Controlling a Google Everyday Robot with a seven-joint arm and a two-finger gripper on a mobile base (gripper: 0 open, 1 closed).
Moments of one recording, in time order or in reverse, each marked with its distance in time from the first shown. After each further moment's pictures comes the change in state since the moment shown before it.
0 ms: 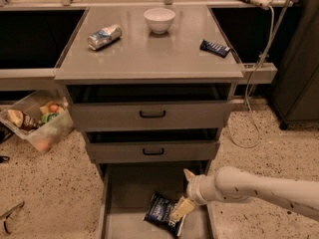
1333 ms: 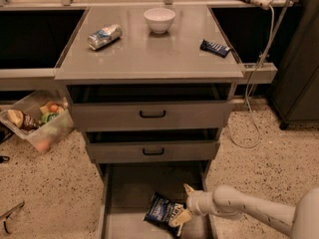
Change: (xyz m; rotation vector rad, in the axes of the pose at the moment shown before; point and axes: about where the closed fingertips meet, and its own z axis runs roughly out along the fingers) arm 0.105 -0.017 0.115 -0.016 -0.090 0.109
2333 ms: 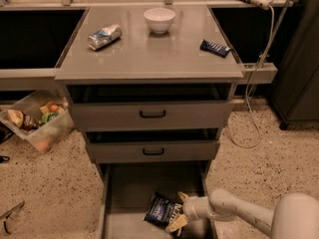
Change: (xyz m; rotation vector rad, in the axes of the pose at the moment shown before) arm 0.038 0.013 0.059 -0.142 -0.053 0.063
